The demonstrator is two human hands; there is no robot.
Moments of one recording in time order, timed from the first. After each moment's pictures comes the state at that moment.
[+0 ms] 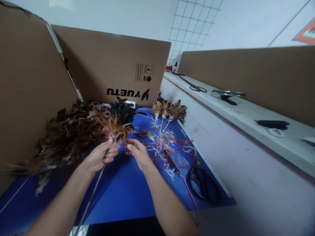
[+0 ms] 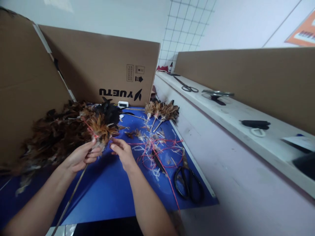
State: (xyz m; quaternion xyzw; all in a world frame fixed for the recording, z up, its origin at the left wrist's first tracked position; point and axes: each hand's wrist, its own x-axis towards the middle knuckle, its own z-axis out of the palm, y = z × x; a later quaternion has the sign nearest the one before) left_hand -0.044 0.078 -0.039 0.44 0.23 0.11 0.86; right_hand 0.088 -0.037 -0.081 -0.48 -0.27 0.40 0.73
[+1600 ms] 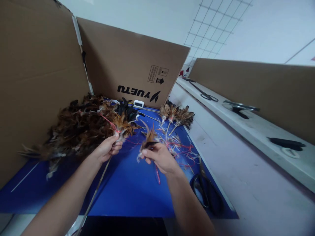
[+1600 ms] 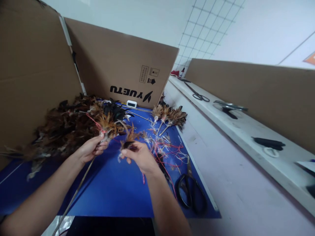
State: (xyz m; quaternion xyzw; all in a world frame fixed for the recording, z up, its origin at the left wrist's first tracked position) left_hand -0.043 0.096 -0.055 0.40 0.25 0.16 0.87; right_hand 0.092 -0.083 -0.008 -0.54 -0.36 0.44 0.62
